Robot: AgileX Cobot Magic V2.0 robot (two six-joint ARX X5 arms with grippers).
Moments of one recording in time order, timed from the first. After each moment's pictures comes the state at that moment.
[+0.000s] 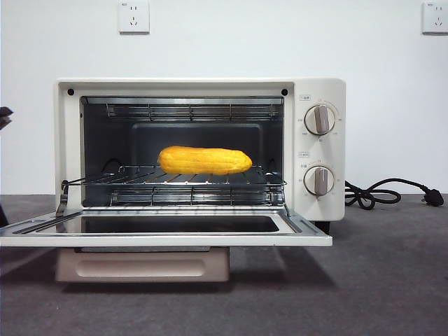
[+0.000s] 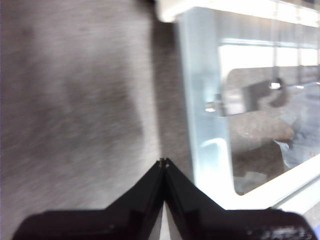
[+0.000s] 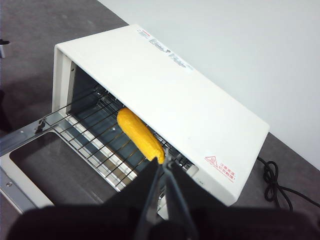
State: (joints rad) left arm 0.07 1.45 0.73 -0.52 0.59 -0.01; right arm 1.24 1.08 1.28 -0.71 0.74 -0.09
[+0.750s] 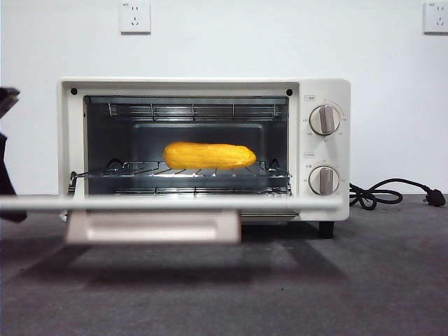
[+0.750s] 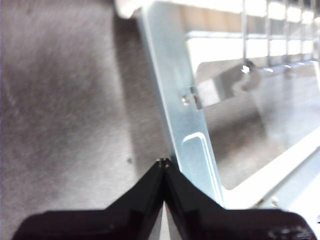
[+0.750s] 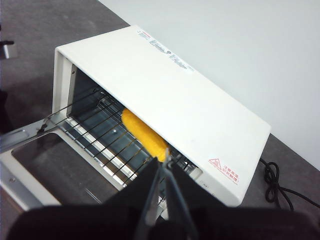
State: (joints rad) left arm 0.04 1.46 0.78 -0.60 0.72 -0.03; right arm 1.24 1.08 1.28 -0.71 0.74 -0.09
